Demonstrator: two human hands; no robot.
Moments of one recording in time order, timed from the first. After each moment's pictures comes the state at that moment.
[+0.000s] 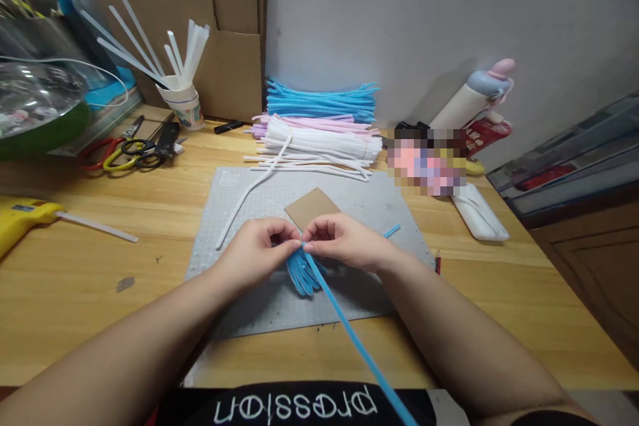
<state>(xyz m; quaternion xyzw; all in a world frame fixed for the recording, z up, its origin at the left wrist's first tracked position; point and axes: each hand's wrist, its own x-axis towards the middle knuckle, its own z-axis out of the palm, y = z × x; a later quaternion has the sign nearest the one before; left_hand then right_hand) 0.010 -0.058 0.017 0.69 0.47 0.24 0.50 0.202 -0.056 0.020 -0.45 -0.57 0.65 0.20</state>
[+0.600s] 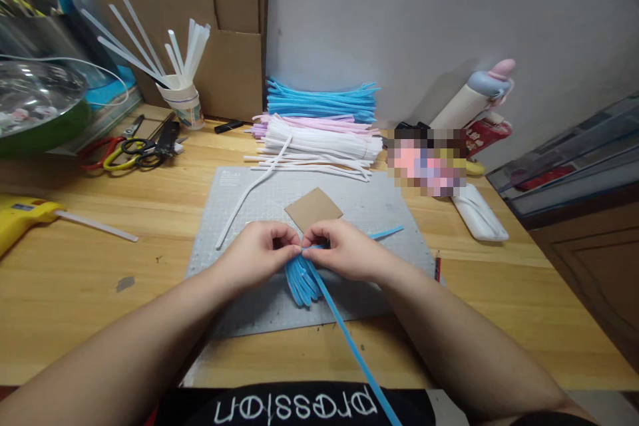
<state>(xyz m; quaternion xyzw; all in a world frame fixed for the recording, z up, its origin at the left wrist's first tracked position) 0.009 -0.056 0.015 0.69 0.46 0.19 0.53 0.195 -0.065 0.027 -0.50 -0.71 0.47 0.15</state>
